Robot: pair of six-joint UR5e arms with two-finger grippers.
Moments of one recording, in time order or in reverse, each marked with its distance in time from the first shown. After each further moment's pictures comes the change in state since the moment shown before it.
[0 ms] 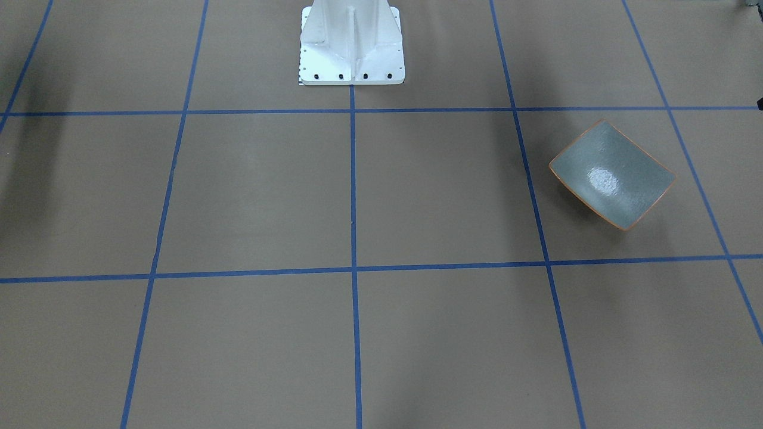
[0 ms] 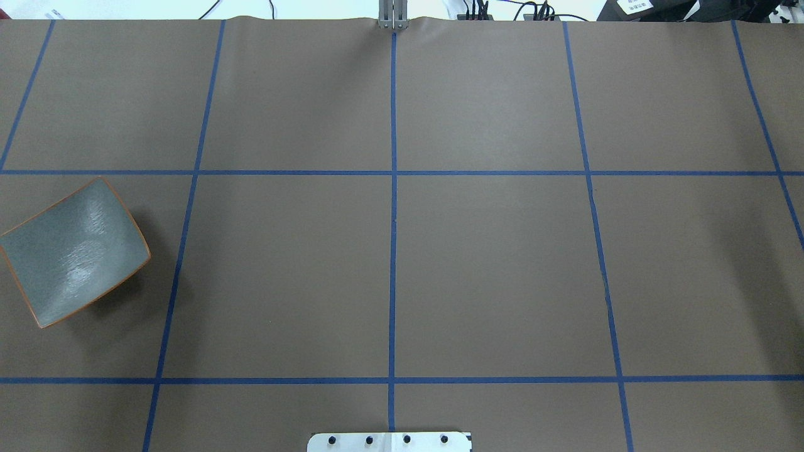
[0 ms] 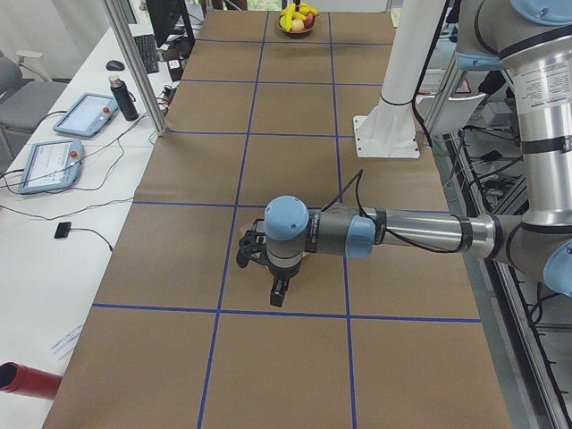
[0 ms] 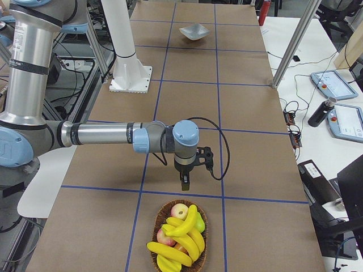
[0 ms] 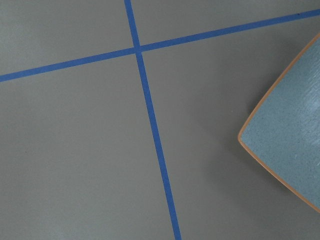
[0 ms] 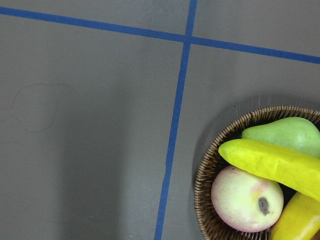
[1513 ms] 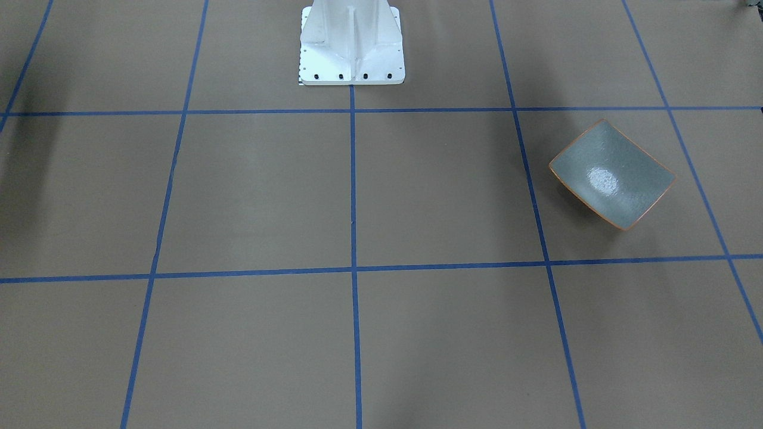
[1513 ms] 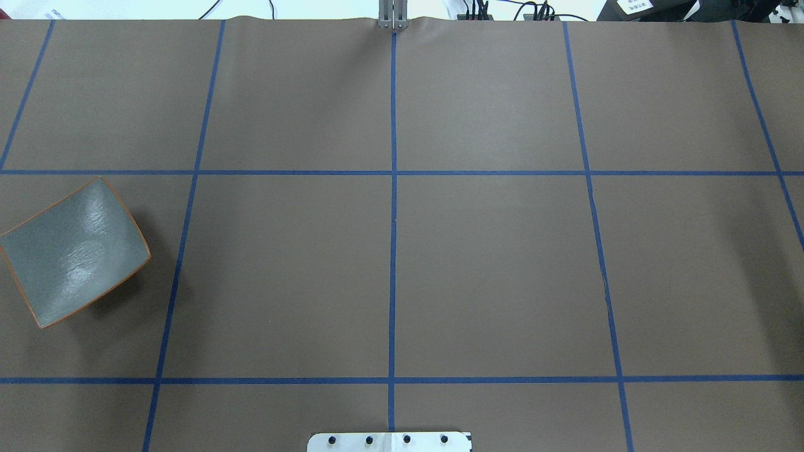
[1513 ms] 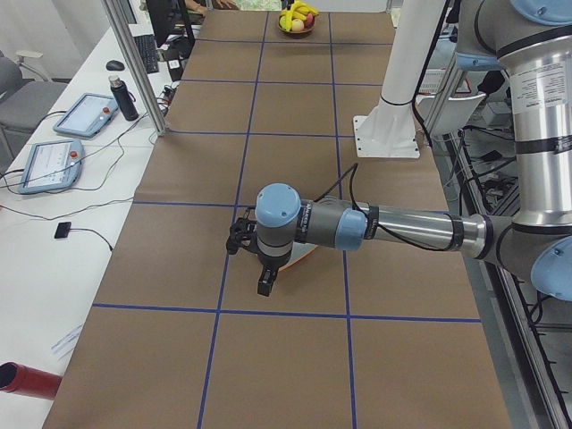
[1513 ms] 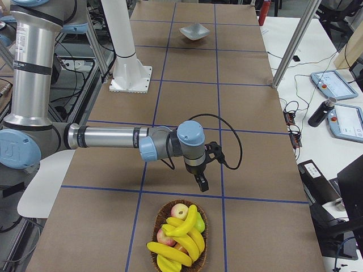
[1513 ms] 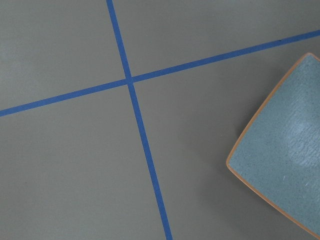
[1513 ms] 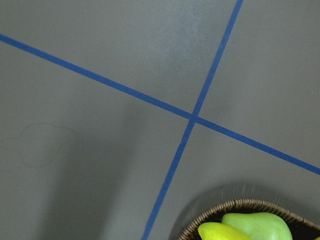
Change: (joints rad) left arm 0.001 -0.044 -0.004 -0.021 -0.001 -0.008; right arm 0.020 0.045 -0.116 0.241 -0.058 -0.231
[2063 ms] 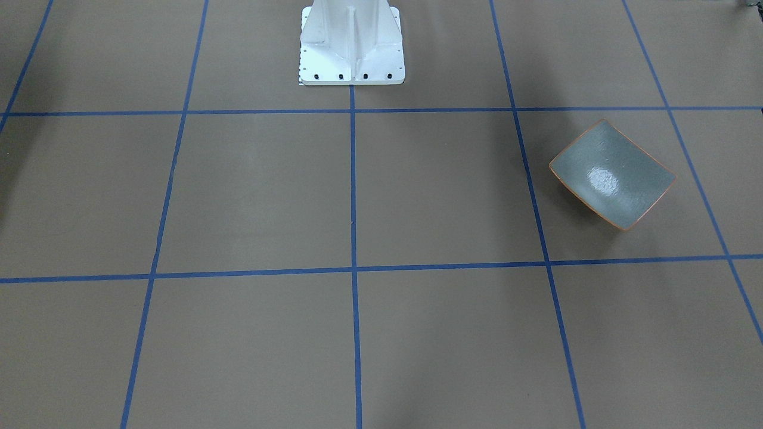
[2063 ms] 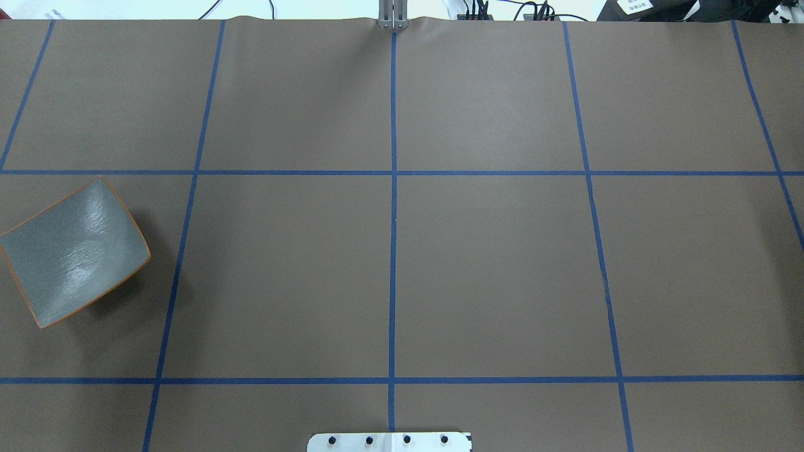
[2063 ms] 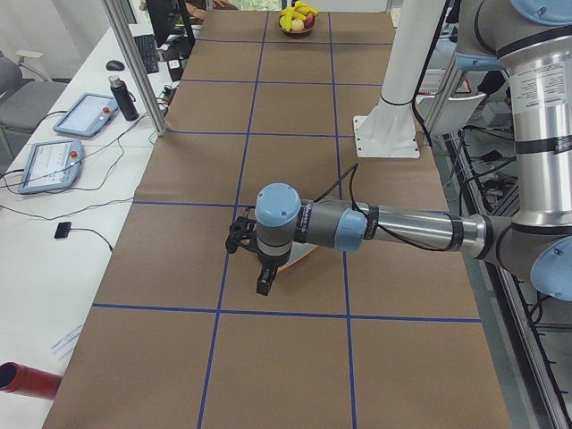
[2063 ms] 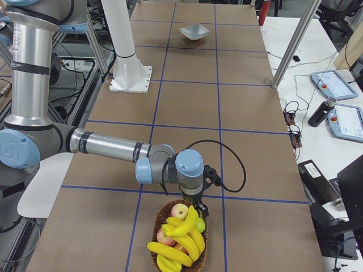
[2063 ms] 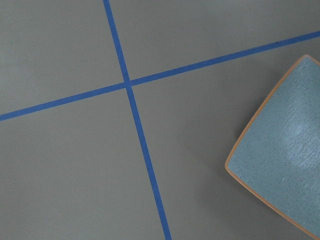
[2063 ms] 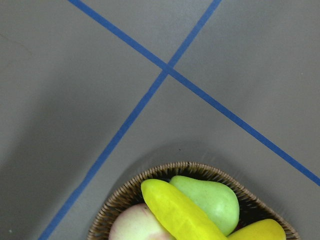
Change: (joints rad) left arm 0.000 -0.001 0.002 -0.014 -0.001 0.001; right arm 0.106 0.067 -0.229 -0.008 0.009 -0.398
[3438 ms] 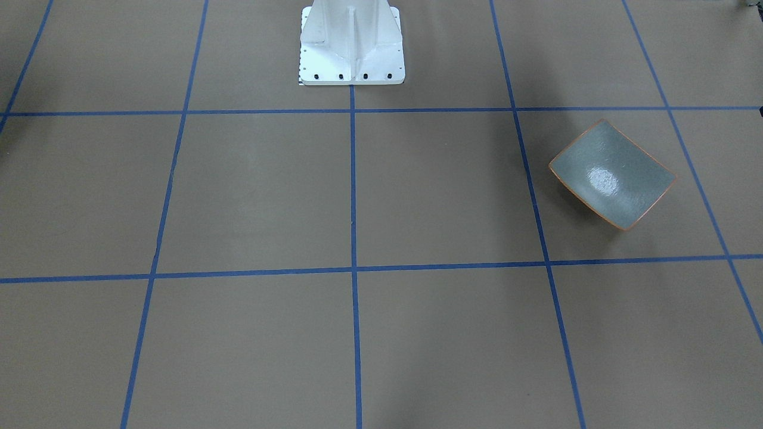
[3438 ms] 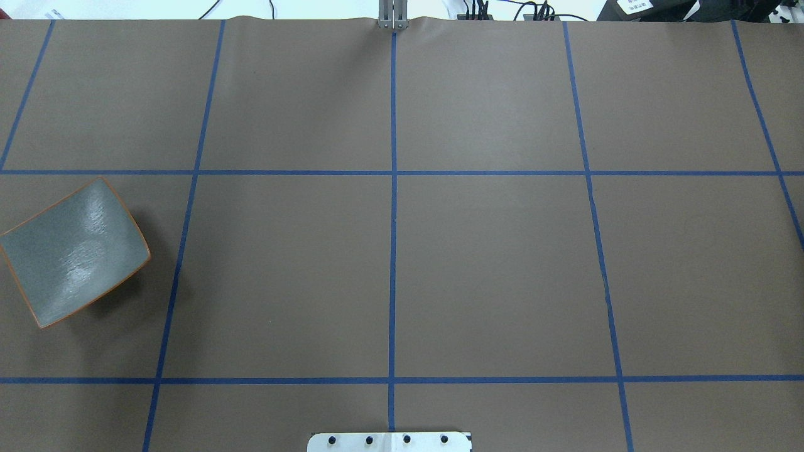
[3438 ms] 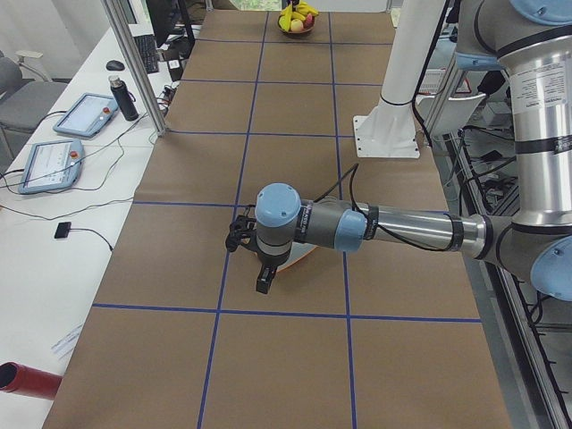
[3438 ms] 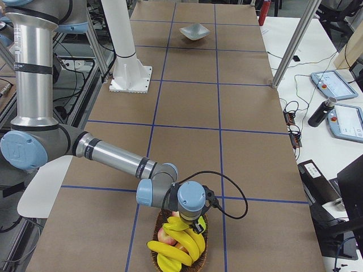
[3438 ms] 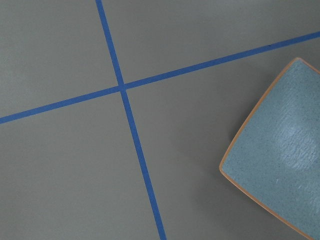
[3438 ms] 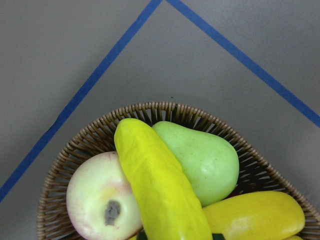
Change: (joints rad) left arm 0.000 0.000 0.002 -0.011 -0.018 0.001; right arm 0.036 0.044 -0.160 -0.003 0.087 -0.116
